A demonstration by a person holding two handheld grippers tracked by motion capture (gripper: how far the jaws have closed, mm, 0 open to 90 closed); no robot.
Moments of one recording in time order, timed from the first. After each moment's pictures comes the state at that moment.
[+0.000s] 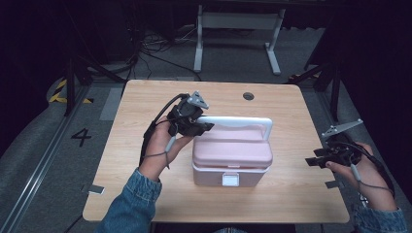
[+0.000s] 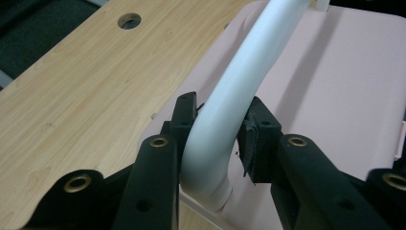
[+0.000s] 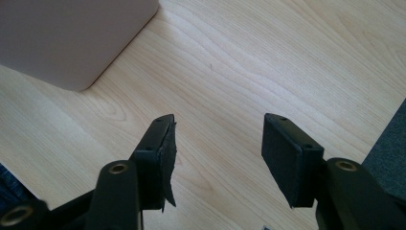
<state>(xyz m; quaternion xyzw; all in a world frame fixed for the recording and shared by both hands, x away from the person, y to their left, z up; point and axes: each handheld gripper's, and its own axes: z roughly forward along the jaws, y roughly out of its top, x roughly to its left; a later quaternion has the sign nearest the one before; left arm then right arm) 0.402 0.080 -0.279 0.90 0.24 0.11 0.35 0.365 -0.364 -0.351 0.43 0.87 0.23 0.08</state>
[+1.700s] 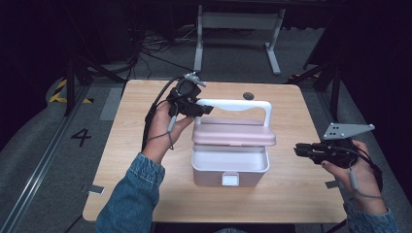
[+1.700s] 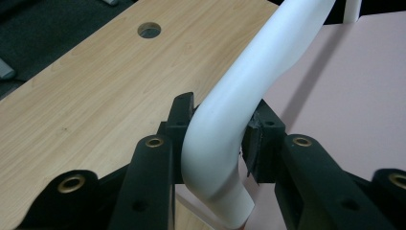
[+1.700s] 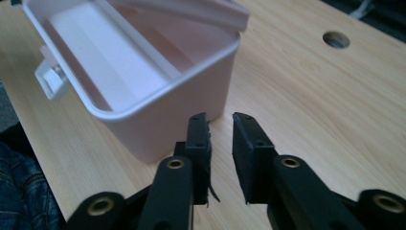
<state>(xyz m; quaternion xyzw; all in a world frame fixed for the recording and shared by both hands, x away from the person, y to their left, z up) 0.443 0.084 -0.263 0.88 0.28 0.09 0.37 0.338 -0.327 -0.318 0.30 0.85 0.40 0.14</state>
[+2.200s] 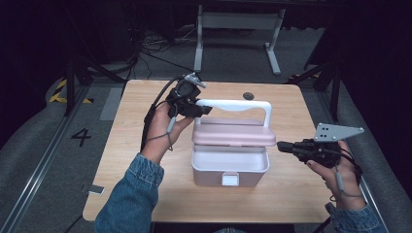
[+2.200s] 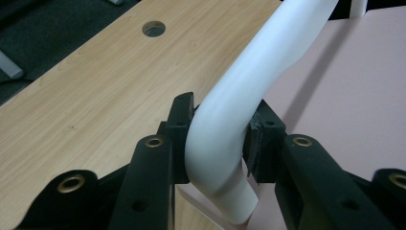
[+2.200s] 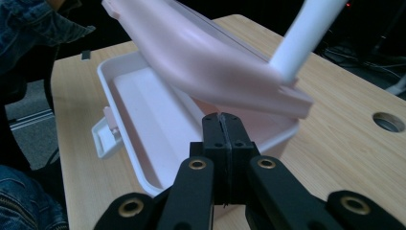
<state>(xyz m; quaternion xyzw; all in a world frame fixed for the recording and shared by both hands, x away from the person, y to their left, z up) 0.440 0.084 -0.264 0.88 0.28 0.10 0.36 0.340 -0.292 -0.324 0.22 0.83 0.50 0.13</state>
